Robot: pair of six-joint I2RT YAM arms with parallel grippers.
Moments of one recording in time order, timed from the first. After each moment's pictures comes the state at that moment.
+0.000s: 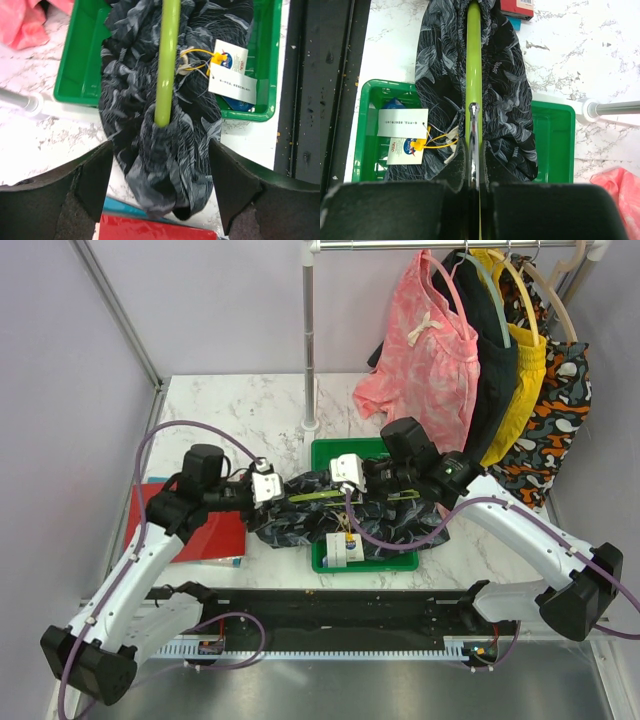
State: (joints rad) left arm -0.37 0.90 0.90 -0.66 0.73 0.80; right arm 0.73 1.28 1.23 -0.66 -0.54 -0.83
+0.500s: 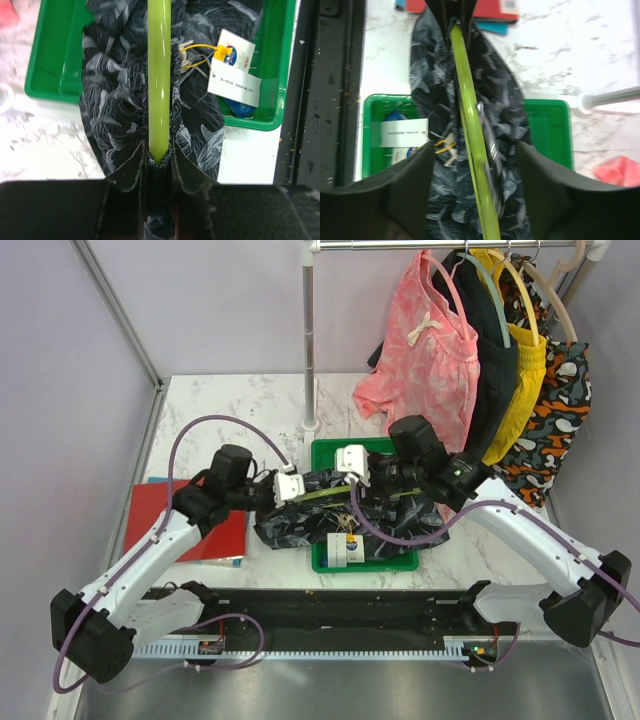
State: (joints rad) left arm -0.53 1.02 0.86 -0.54 0.60 0.74; right arm 0.71 1.26 1.23 -0.65 -0.54 -0.75
